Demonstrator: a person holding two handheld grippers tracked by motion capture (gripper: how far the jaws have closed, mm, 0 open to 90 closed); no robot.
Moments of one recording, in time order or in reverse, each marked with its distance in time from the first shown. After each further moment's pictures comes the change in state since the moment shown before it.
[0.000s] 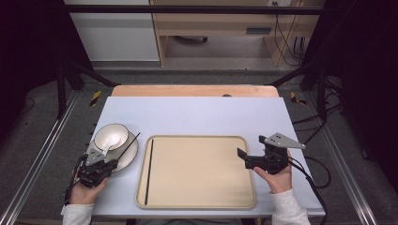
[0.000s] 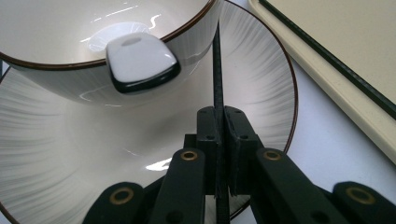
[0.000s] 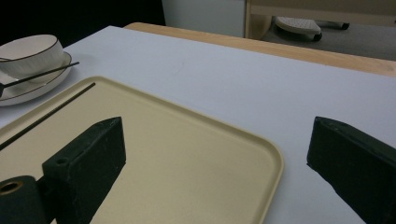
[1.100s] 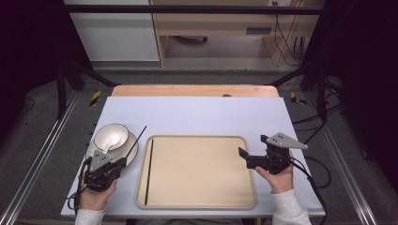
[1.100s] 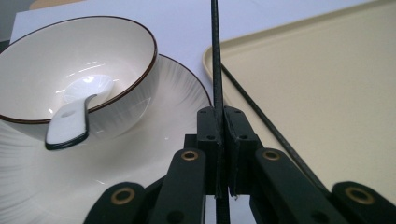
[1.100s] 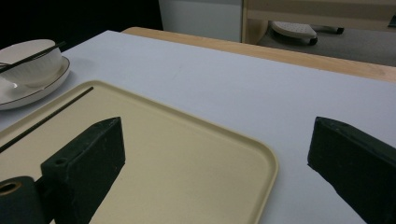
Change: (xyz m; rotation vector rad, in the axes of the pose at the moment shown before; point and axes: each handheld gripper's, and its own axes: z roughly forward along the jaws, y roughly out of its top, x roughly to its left) left arm -0.048 0.020 -0.025 -0.139 -0.006 -0.057; right arm -0.001 0.002 -0.004 -0.018 -0.011 -0.001
